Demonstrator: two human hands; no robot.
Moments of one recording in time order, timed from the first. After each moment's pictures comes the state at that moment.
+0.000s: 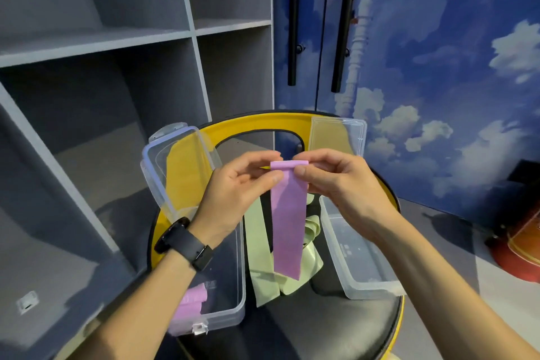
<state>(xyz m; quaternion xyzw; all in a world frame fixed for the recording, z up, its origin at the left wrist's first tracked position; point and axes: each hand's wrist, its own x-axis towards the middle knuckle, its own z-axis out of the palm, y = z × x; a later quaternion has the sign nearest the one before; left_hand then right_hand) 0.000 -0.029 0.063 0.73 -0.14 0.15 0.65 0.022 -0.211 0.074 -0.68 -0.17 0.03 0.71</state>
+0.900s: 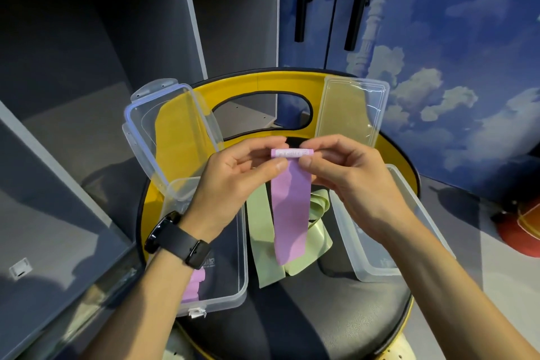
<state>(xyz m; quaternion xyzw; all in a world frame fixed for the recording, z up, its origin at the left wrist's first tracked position) 0.011 -0.017 0.027 0.73 -0.11 0.10 0.67 0.033 -0.196 0.034 -0.68 -0.13 0.05 0.72</state>
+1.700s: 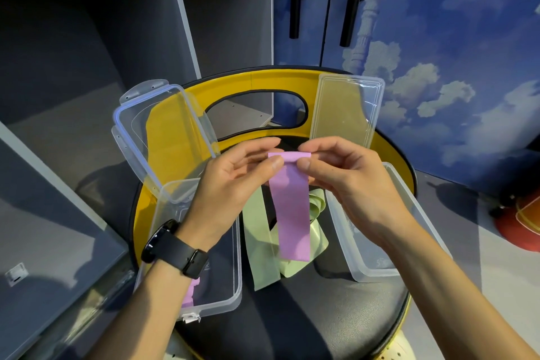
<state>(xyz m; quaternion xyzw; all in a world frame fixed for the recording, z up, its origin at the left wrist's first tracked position) 0.016 -0.024 0.021 0.72 -0.09 0.09 0.68 0.037 -0.205 0.031 -0.68 -0.12 0.05 0.72</state>
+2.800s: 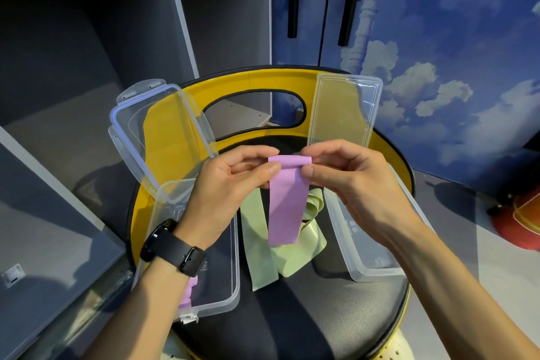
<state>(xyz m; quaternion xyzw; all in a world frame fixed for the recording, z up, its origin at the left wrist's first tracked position) 0.017 -0.026 0.019 0.71 -0.07 0.09 0.69 0.036 -0.214 0.032 -0.68 -0.11 0.06 0.72</state>
